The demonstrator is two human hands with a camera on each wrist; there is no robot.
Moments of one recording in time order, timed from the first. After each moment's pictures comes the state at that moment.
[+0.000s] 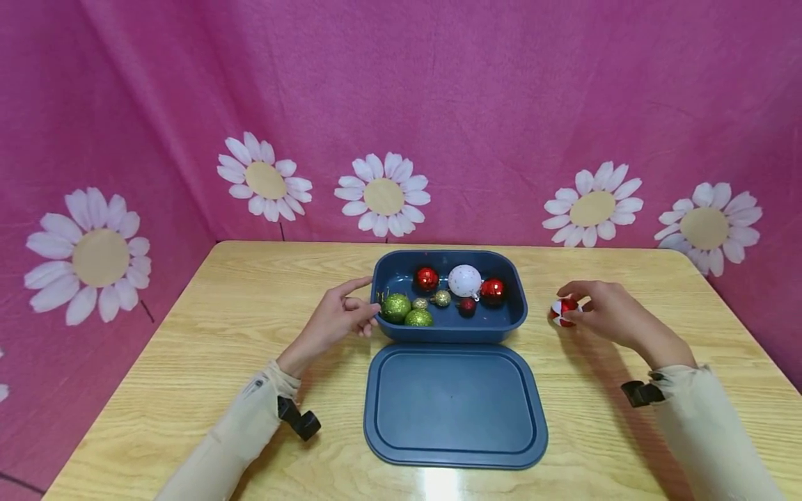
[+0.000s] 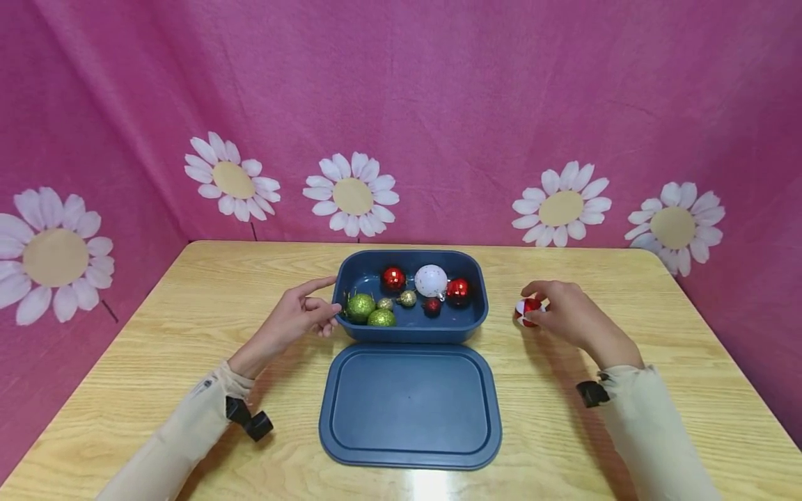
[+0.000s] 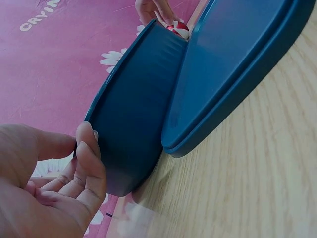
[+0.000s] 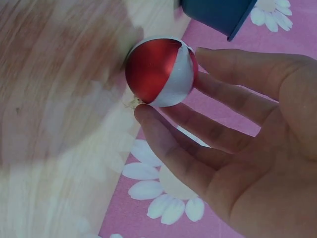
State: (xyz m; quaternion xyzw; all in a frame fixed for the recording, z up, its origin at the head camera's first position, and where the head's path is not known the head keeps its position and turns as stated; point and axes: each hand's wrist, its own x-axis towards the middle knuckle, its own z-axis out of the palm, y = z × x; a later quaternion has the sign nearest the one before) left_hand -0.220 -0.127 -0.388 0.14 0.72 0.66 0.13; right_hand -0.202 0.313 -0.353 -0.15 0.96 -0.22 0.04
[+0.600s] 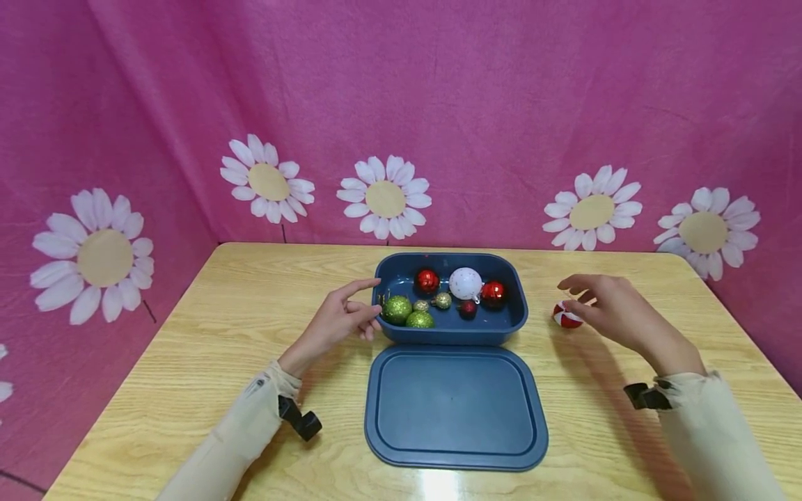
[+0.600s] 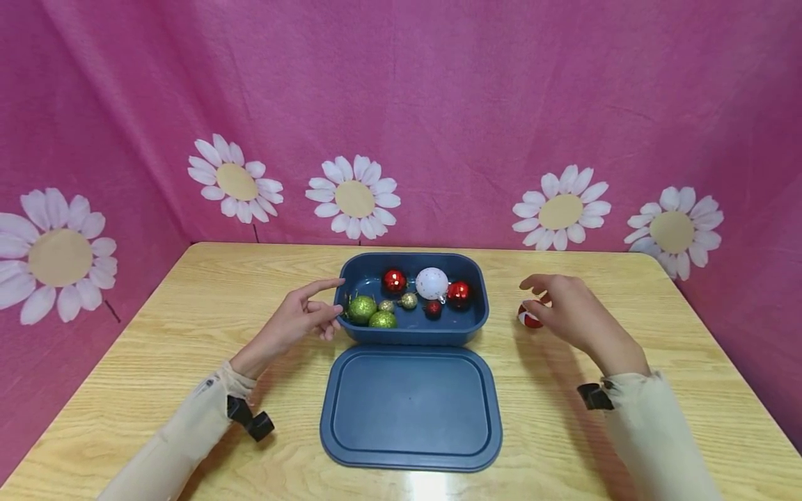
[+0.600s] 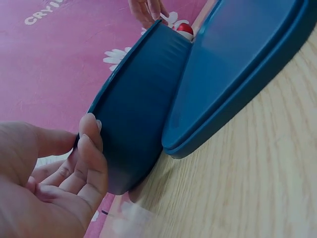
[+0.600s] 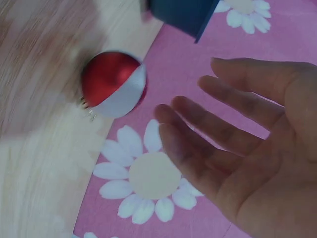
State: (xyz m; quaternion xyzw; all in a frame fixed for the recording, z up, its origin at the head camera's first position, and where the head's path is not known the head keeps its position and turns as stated) left_hand -0.221 -0.131 -0.390 0.16 0.72 0.66 0.14; right_hand -0.193 0.300 -0.331 -0.18 0.96 -0.22 -0.02
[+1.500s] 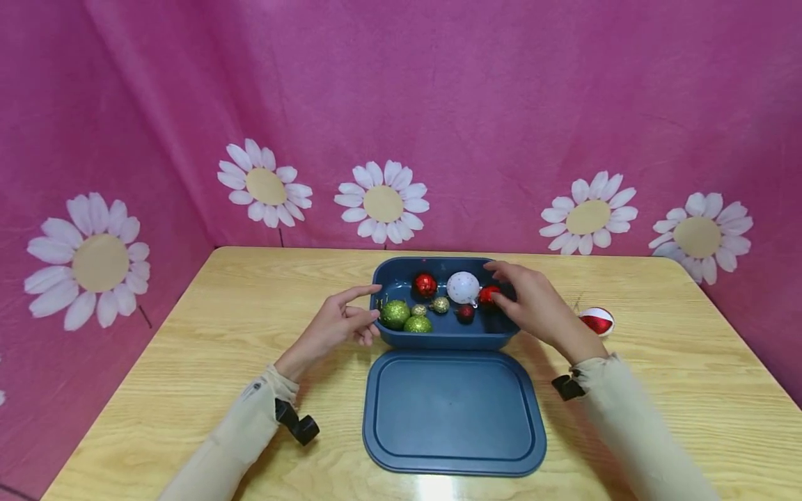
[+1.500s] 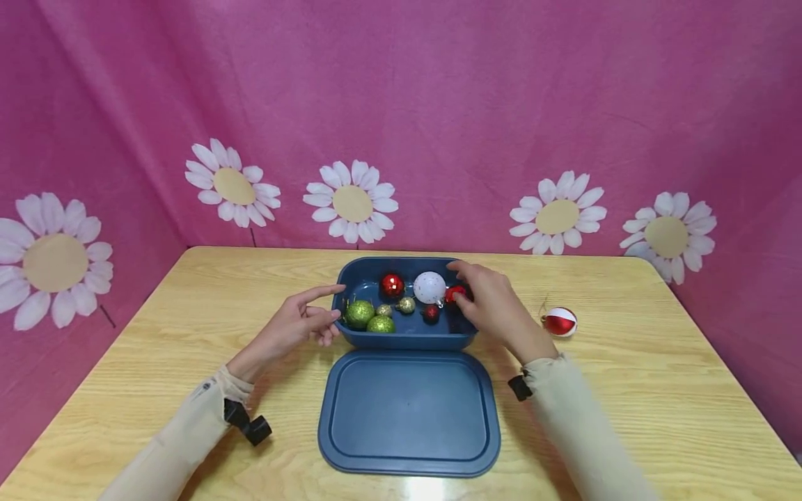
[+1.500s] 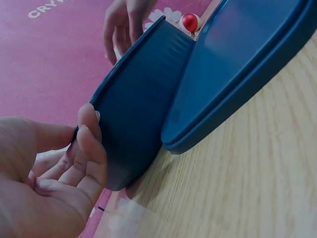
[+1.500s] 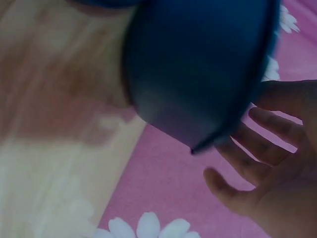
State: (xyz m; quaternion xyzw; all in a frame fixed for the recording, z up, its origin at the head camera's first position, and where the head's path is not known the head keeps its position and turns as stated) left_hand -0.226 -0.131 -0.393 0.16 0.71 0.67 0.17; right_hand -0.225 0.216 -0.349 -0.22 0.94 -0.24 -0.09
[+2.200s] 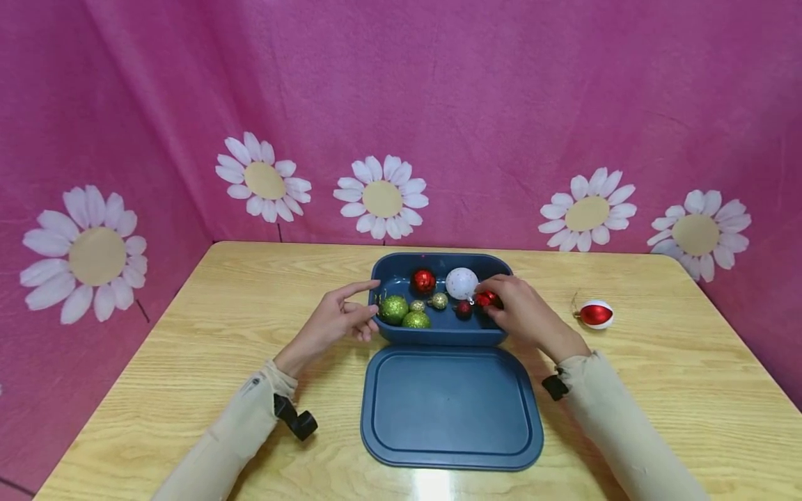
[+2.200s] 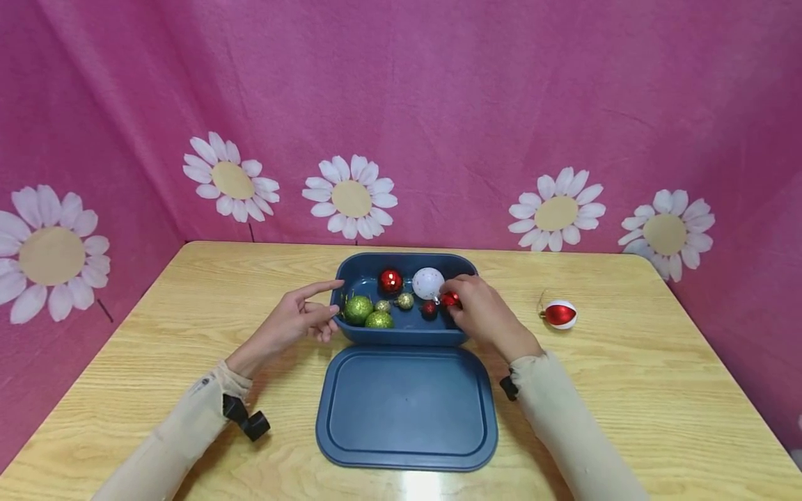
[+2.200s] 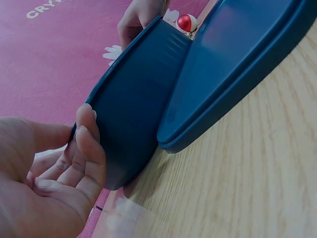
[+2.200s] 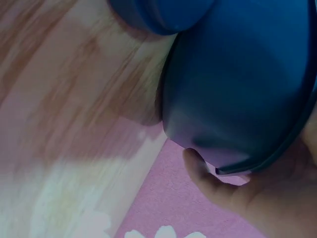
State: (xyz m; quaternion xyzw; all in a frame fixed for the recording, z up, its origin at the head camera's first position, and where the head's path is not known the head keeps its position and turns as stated) left_hand -0.225 -0.133 -0.398 0.18 0.70 0.67 0.16; right_hand -0.228 0.208 -0.373 -0.25 0.94 -0.21 -0.06
